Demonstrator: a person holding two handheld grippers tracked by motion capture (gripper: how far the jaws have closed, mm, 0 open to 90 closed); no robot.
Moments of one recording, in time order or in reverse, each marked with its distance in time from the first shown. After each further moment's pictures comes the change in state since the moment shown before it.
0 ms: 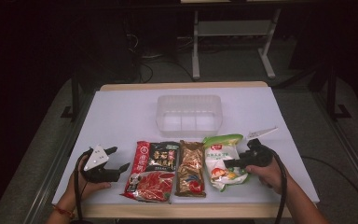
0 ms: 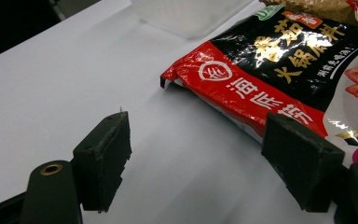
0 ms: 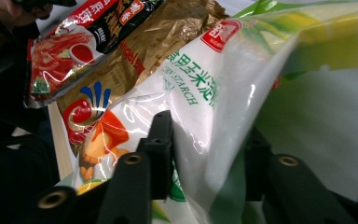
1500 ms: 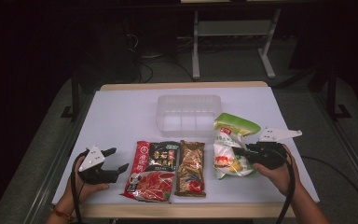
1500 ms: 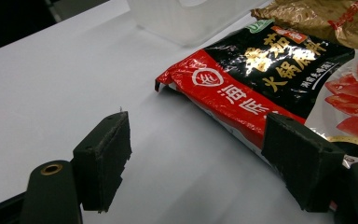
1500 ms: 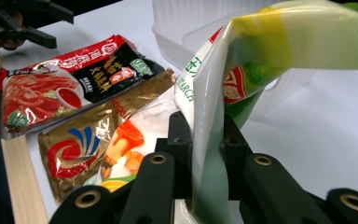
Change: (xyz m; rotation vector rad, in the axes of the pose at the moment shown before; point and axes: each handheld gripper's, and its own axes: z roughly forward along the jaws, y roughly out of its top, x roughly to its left) left arm 0.000 -0.002 -0.007 -0.035 -0.027 -0.049; right arm 0.047 0.011 -0.047 -0.241 -0.255 -0.218
